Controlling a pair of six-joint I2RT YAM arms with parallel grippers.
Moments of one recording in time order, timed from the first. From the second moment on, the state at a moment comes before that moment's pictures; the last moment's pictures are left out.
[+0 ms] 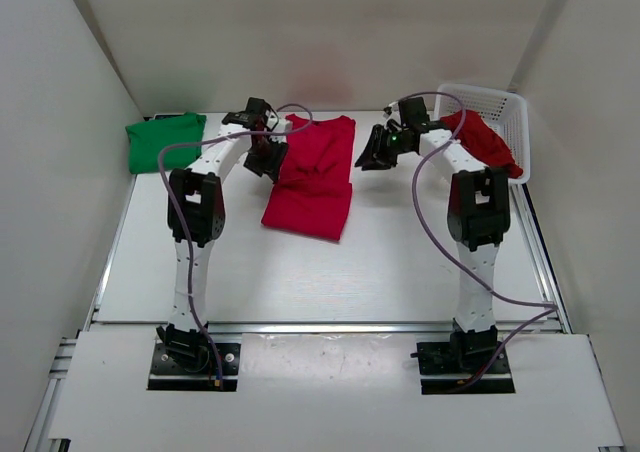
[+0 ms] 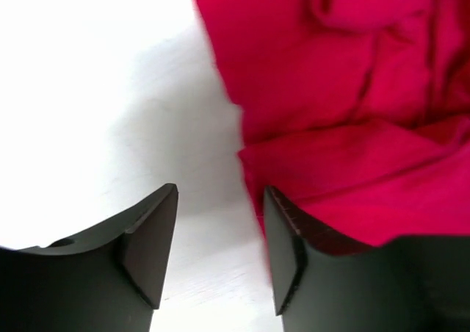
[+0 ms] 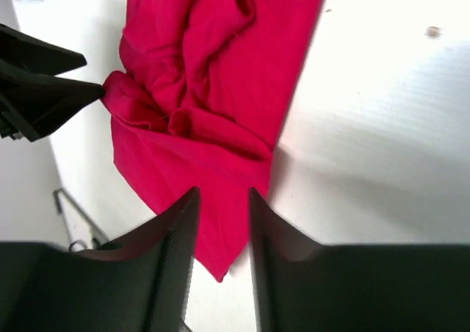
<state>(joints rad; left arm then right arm) -0.26 2.34 2.09 -0.93 0.14 0.18 0.24 2.24 1.84 -0.55 -0.64 0.46</state>
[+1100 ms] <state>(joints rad) -0.31 2.40 2.07 -0.75 0.17 0.19 0.36 2.35 1.93 -0.57 -0.59 0.46</state>
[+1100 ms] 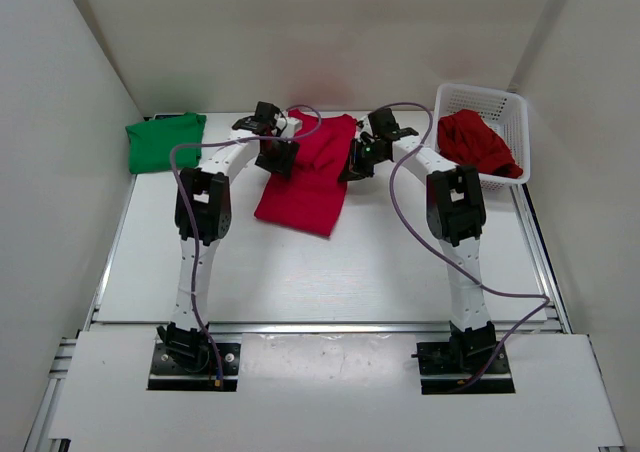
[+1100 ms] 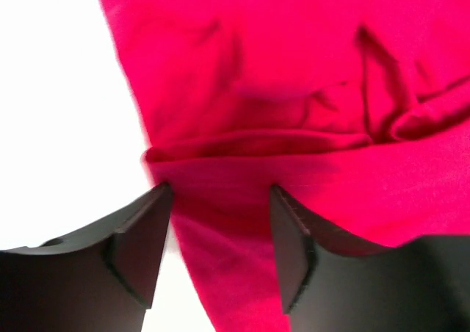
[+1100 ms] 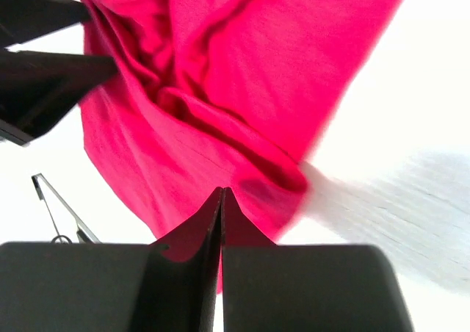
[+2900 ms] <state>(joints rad) -0.25 2.04 1.47 -0.69 0.20 0.09 0.50 2.18 1.46 -0.50 -0.71 0.69</state>
